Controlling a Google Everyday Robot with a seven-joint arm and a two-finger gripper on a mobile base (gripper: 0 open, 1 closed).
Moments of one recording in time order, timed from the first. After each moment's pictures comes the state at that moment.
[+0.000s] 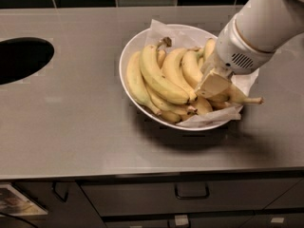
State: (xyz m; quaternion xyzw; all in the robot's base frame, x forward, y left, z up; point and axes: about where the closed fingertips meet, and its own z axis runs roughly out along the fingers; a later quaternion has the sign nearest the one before) arm 0.481 -0.128 0.936 -0.56 0.80 0.03 0.22
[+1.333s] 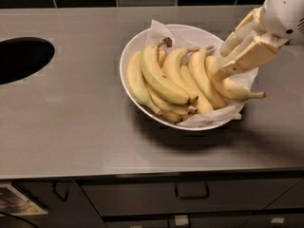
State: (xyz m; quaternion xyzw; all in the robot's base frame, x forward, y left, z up) arm 0.473 -0.160 1.012 -0.60 0.73 0.07 0.32
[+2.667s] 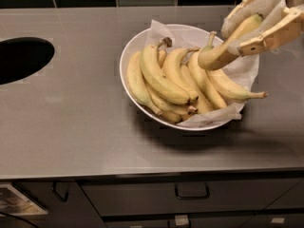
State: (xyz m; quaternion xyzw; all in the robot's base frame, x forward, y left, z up) arm 0.435 -0.138 1.072 -0.70 0.55 0.23 0.39
